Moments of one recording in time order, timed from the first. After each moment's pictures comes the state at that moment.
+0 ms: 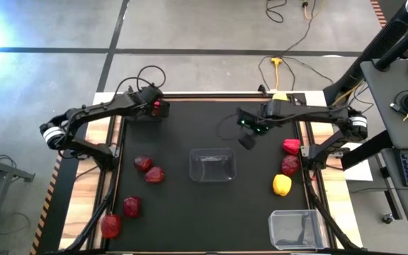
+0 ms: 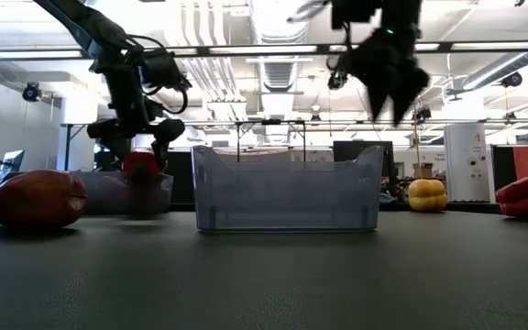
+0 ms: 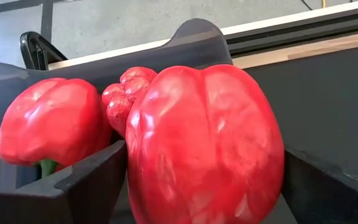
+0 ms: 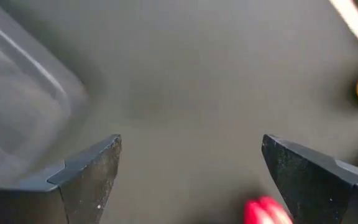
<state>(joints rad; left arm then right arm) 0.70 1.37 0.86 -0.56 -0.43 -0.57 -0.23 1.52 1.32 -1.21 0.17 0.51</state>
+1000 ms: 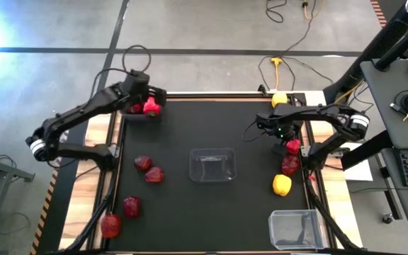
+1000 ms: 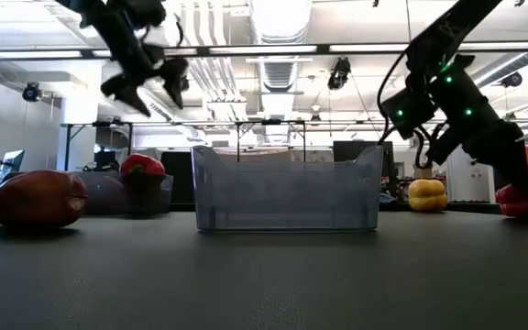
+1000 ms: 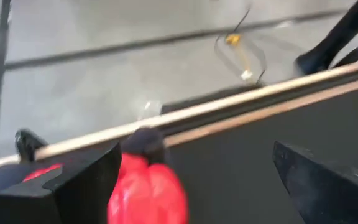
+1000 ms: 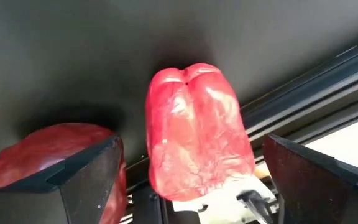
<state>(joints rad) 0.68 1.16 1.03 -0.57 -0.35 -0.42 -0.55 1.52 0.82 -1.31 0.10 0.13</state>
